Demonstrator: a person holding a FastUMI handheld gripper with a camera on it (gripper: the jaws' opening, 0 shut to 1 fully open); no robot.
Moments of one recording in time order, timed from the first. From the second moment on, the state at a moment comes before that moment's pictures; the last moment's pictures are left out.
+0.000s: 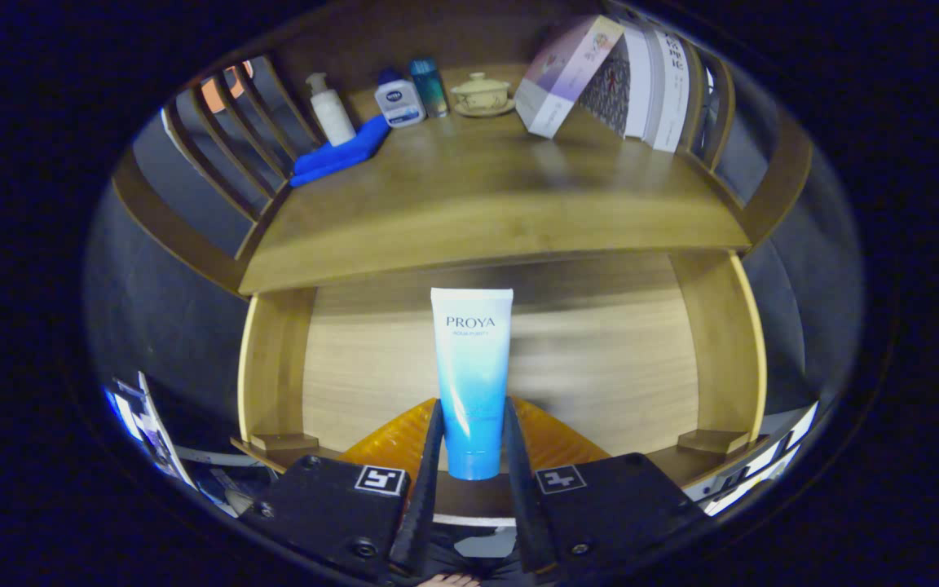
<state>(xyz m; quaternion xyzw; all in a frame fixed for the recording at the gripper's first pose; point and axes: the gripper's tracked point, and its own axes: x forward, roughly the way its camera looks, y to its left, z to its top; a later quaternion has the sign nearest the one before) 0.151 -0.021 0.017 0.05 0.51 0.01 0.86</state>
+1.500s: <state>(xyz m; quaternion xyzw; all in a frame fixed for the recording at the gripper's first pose) 0.318 -0.029 0.037 0.05 0.41 -0.02 0.91</state>
